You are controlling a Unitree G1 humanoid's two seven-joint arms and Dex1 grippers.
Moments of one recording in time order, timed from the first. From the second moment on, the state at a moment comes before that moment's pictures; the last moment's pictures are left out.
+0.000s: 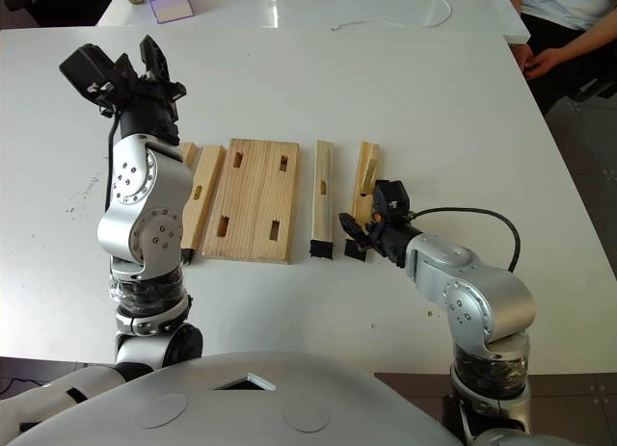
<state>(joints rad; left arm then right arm) -0.30 -0.09 0.01 -0.43 -0.32 0.42 0.51 0.09 -0.36 -0.03 -0.69 0.54 1.28 0.07</state>
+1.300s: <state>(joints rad) -0.17 -0.03 0.11 -0.61 -0.71 0.43 0.30 -0.50 -0.32 -0.25 -0.28 0.63 1.14 0.33</state>
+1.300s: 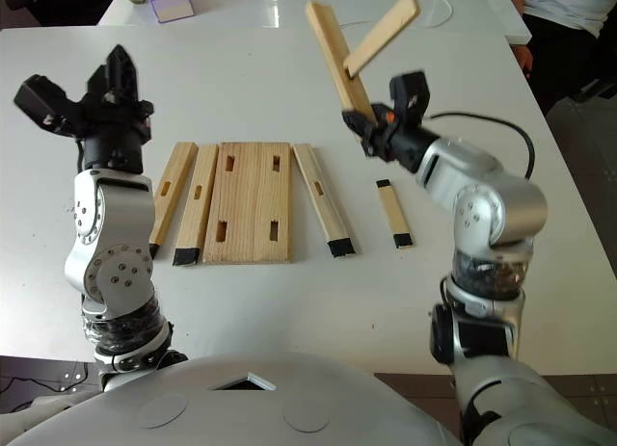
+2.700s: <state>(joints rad) -0.73 0.46 0.18 -0.04 -1.82 1.10 -0.27 -0.33 -0.48 -0.18 -0.38 1.17 0.99 0.85</state>
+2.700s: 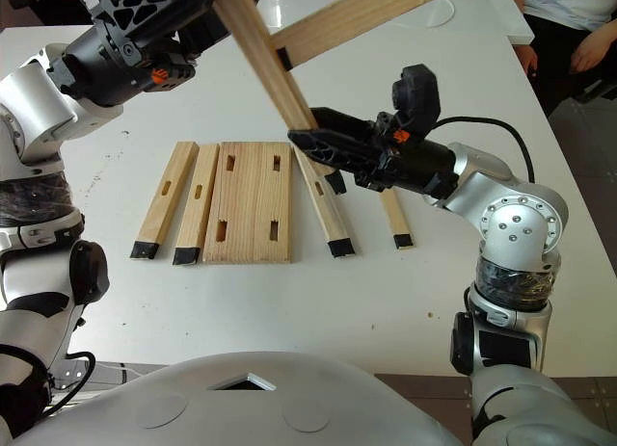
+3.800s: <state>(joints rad) -0.71 0.54 0.21 -0.09 -1.41 1.03 -0.50 -0.28 -0.51 -0.12 -0.28 0.92 0.78 0.83</state>
